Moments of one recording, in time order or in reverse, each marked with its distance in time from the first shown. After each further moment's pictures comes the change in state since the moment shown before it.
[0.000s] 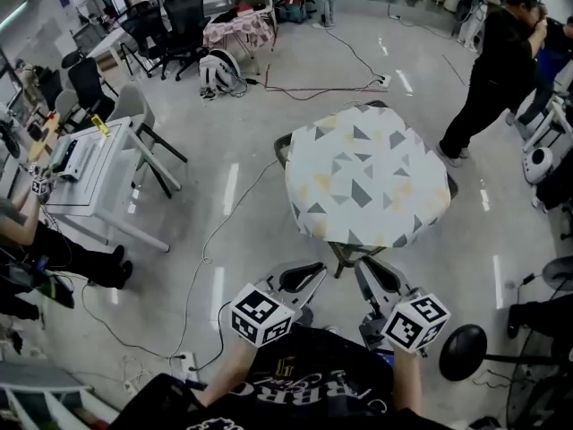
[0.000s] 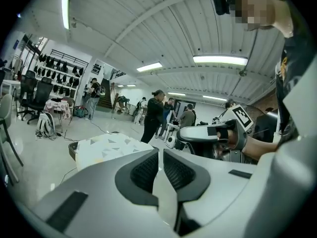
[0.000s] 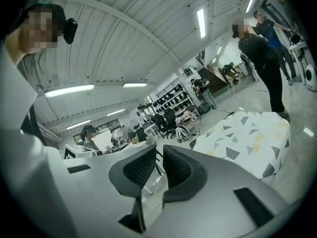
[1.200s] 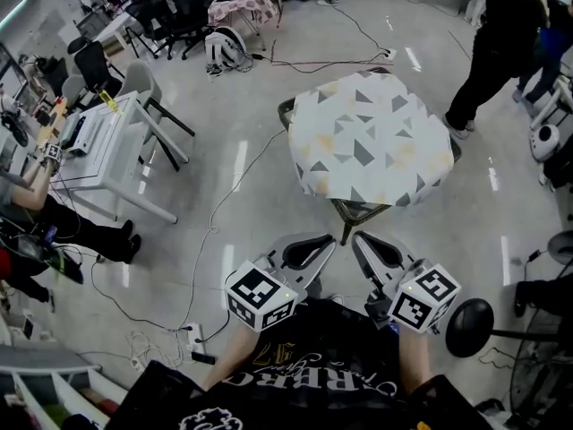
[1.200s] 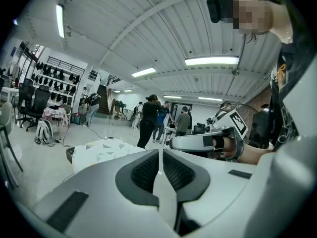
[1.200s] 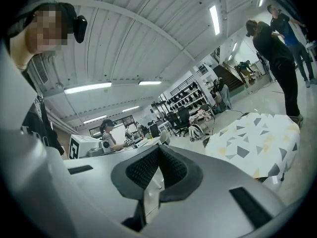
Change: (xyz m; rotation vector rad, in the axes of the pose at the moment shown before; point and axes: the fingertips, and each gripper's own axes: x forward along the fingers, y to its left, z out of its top) left arm -0.028 -0.085 0.001 0.054 -0.047 -0.003; right arm -0.060 0.051 -0.028 -0.082 0.043 0.164
